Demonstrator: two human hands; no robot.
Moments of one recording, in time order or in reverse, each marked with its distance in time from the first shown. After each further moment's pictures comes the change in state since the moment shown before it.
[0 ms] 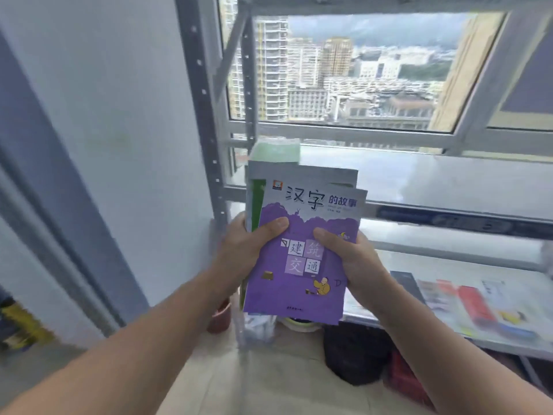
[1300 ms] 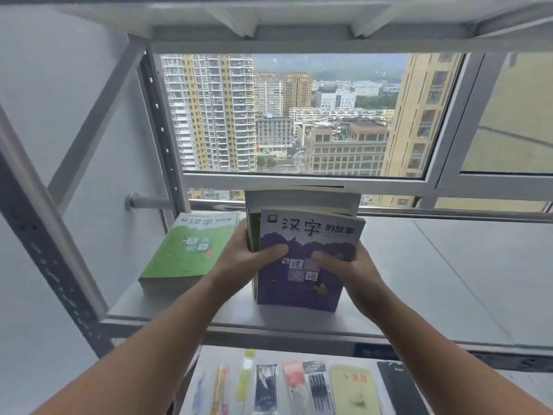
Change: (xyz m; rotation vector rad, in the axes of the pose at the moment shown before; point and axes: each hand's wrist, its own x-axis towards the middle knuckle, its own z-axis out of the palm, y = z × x) left_hand 0.374 -0.038 0.083 0.157 -0.206 0.161; right_hand 0.304 -0.058 -0.184 -0.242 0.048 -0.213
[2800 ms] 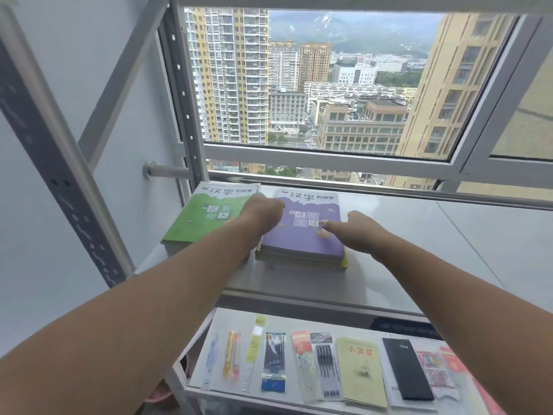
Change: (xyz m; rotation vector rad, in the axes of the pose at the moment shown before) left_hand 0.031 0.033 -0.002 0.478 0.263 -0.513; right_hand 0.052 -0.017 0.025 -1.001 0.012 0.539
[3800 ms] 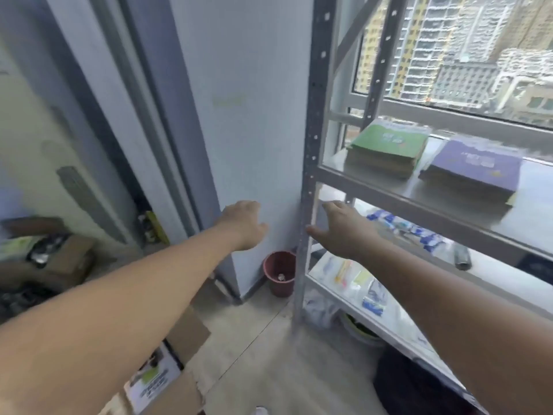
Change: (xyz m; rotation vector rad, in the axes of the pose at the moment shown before) left_hand -0.304 -0.261 -0.190 0.786 0.225 -0.300; right_hand -0.249 -0.090 0.228 -0.449 -0.204 -0.827
